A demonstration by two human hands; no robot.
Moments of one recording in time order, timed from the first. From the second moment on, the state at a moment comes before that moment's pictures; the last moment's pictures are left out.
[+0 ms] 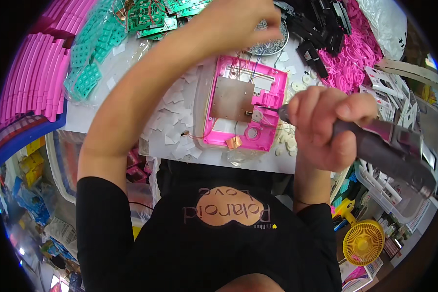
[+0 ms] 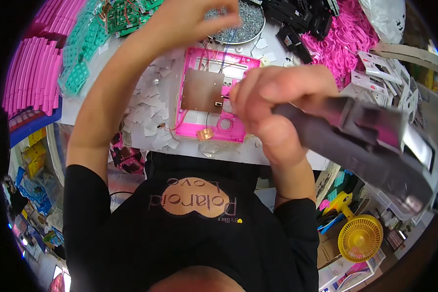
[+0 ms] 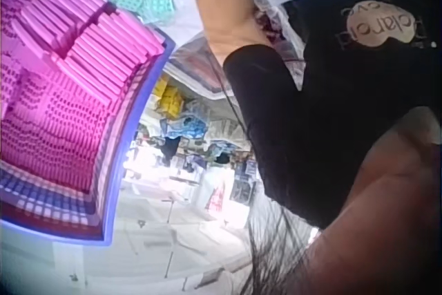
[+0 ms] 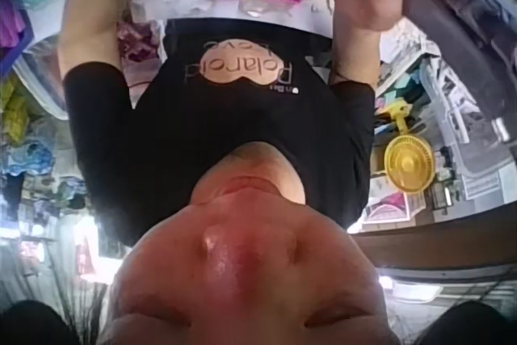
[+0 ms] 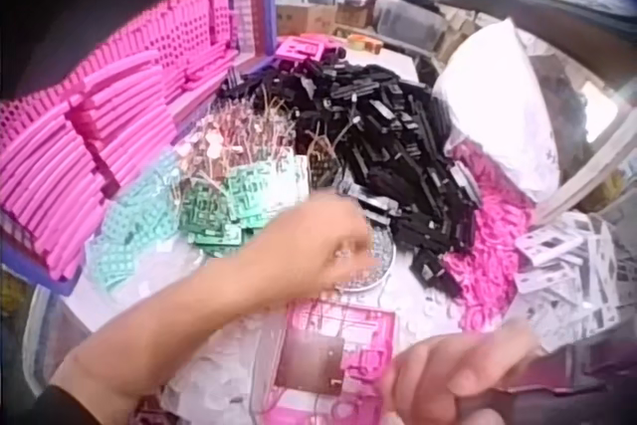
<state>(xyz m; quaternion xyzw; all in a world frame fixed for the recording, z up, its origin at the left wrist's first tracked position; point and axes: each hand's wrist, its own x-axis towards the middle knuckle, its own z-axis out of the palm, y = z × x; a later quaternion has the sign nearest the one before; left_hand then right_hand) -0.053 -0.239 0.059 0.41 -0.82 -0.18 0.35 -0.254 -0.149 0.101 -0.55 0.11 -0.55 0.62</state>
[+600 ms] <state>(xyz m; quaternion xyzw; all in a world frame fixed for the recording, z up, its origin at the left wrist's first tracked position) -0.058 -0.234 0.075 0.42 -0.75 -0.31 0.41 -0.221 -0.121 0.071 -0.56 0.16 -0.47 0.66</state>
